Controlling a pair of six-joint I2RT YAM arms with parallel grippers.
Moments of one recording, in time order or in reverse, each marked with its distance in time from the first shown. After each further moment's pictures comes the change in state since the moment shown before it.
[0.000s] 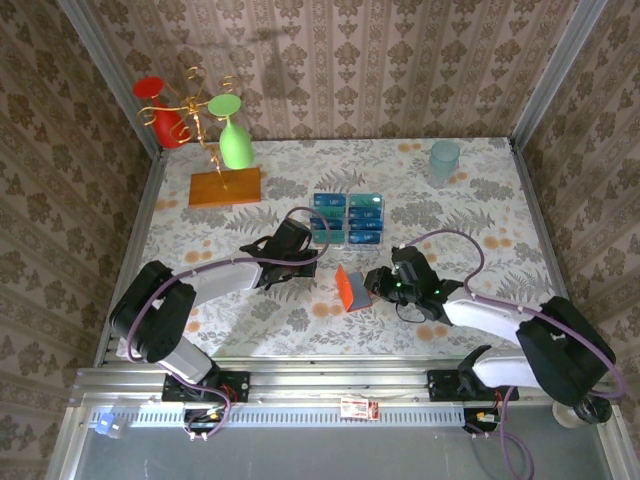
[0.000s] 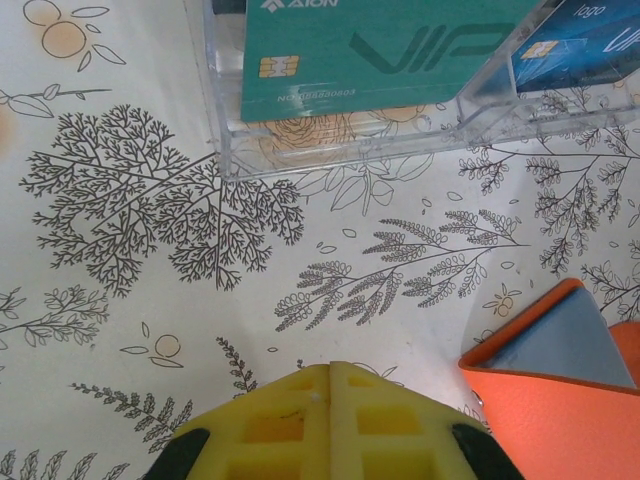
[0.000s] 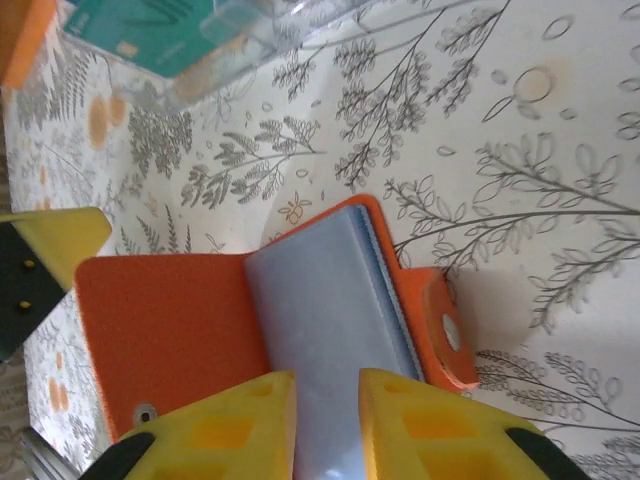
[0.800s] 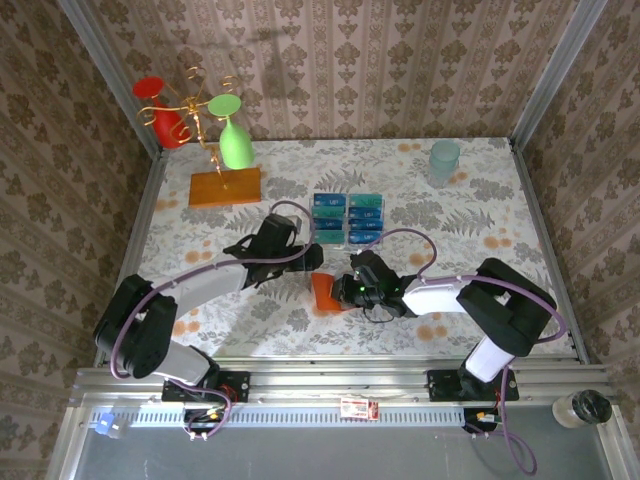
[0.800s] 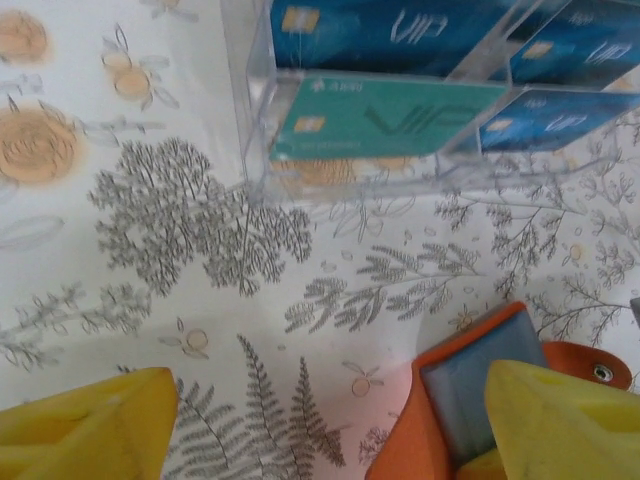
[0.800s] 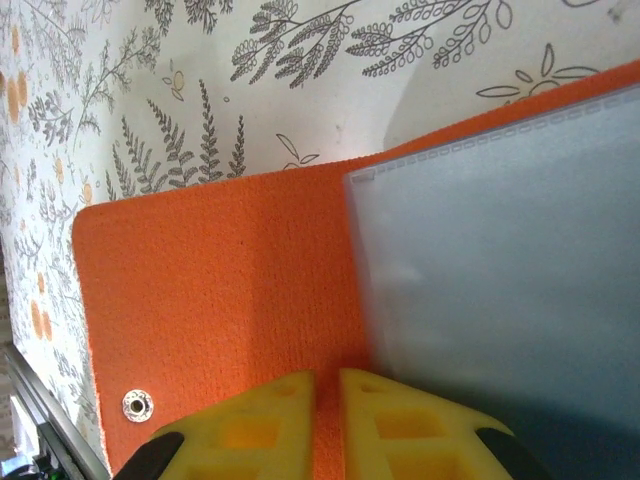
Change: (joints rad) left arm 0.055 -0.111 -0.045 0.007 0.062 -0.054; right arm 0.178 0.342 0.155 0.166 -0.027 0.033
